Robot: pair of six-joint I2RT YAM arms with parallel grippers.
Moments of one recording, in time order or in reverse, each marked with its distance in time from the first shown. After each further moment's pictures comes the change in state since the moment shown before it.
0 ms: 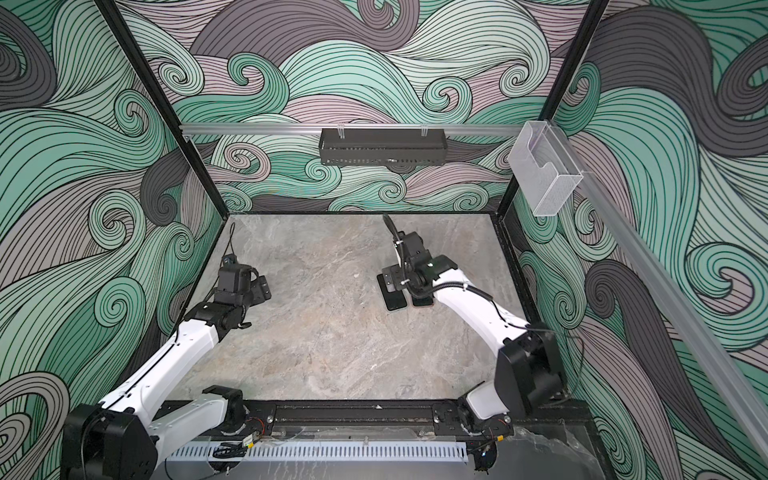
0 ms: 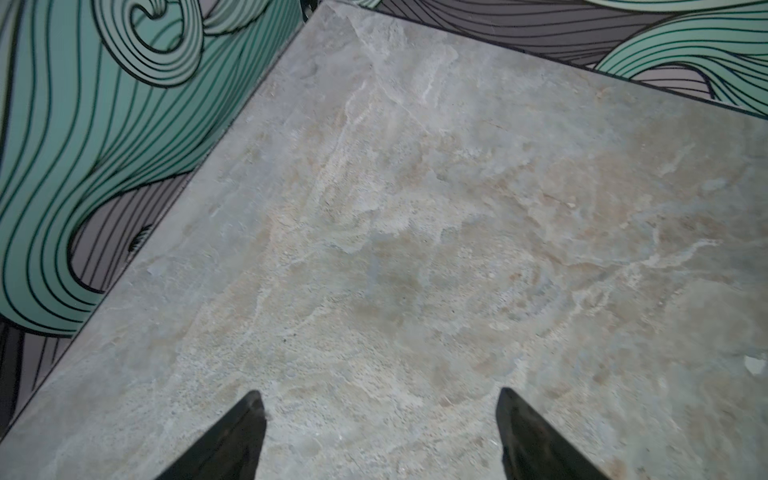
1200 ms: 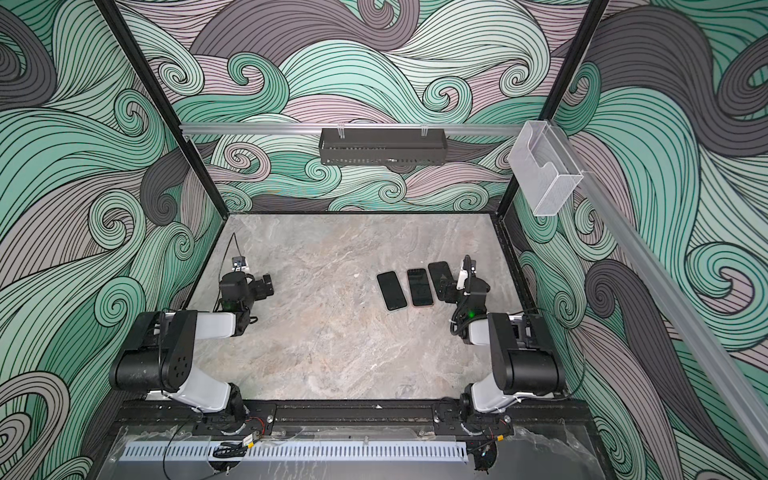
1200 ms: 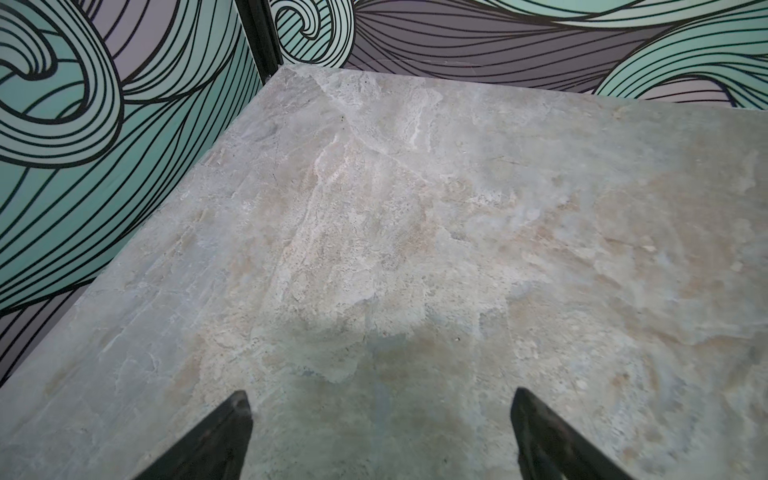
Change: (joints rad) left arm 0.194 0.531 -0.175 0.942 0.237 0.276; right arm -0.502 0.152 -0.721 1.376 -0.149 -0.033
